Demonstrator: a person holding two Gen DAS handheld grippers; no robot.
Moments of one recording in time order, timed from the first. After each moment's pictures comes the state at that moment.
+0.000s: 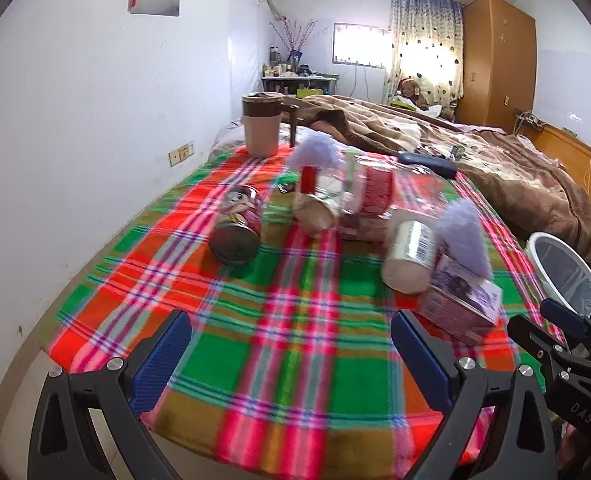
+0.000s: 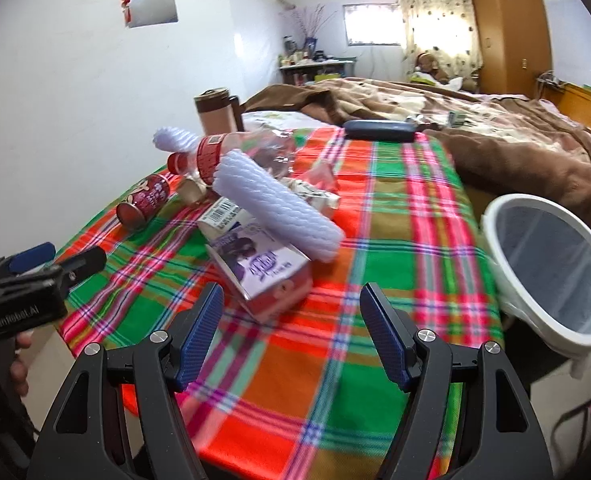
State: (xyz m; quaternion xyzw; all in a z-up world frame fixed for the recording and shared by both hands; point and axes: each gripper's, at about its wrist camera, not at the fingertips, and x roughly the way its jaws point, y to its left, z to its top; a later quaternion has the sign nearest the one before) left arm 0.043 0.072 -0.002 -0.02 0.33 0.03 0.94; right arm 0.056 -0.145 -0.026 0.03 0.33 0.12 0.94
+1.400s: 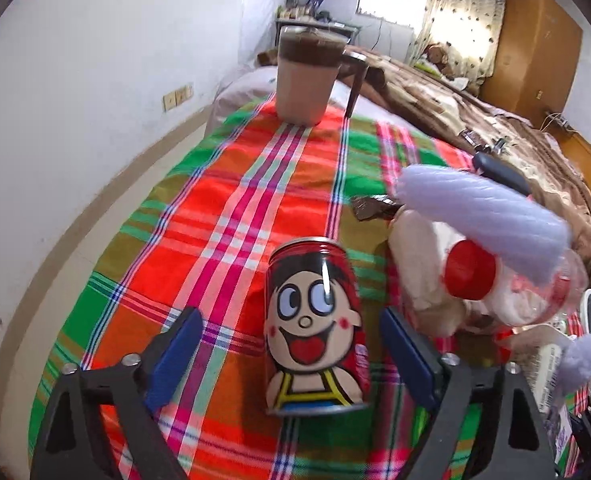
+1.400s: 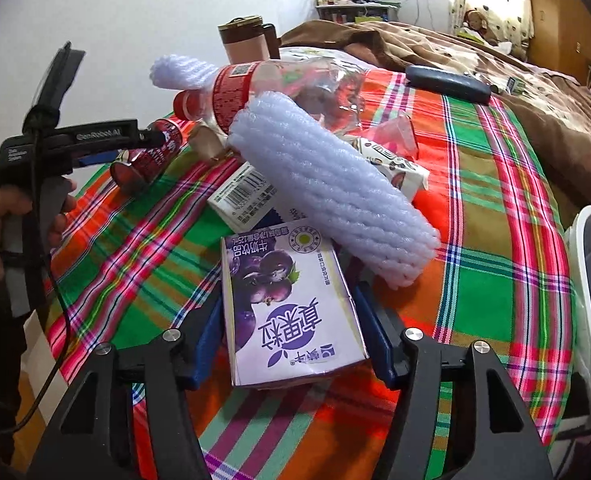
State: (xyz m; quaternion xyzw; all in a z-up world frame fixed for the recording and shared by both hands) left arm 0.225 0.162 -0.039 -0.07 0.44 0.03 0.89; right arm 0.110 -0.104 -0.048 0.00 0.44 0.17 0.88
